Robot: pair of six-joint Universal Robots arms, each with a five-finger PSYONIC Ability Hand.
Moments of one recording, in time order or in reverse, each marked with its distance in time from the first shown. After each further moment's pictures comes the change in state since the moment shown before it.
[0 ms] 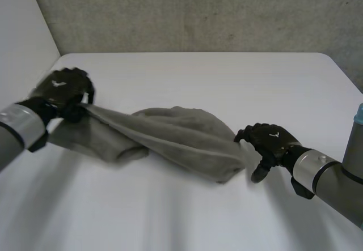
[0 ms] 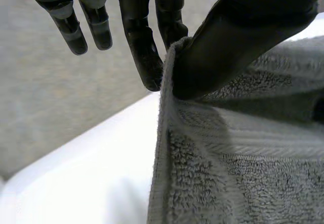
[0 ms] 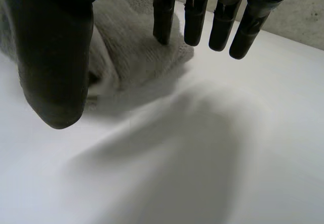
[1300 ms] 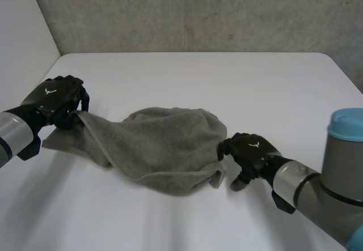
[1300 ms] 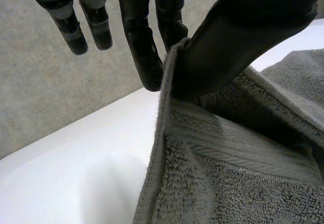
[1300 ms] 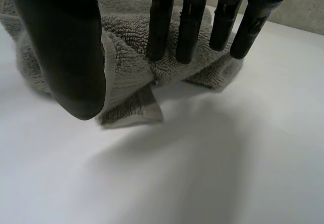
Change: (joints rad) left arm 0.080 0.014 -0.065 -0.002 0.107 -0.017; right arm 0.175 -0.013 -0.018 0.041 0.096 0.116; left_hand 0.000 0.000 0.000 0.000 0.000; right_hand 0.169 0.196 0.000 0.000 0.192
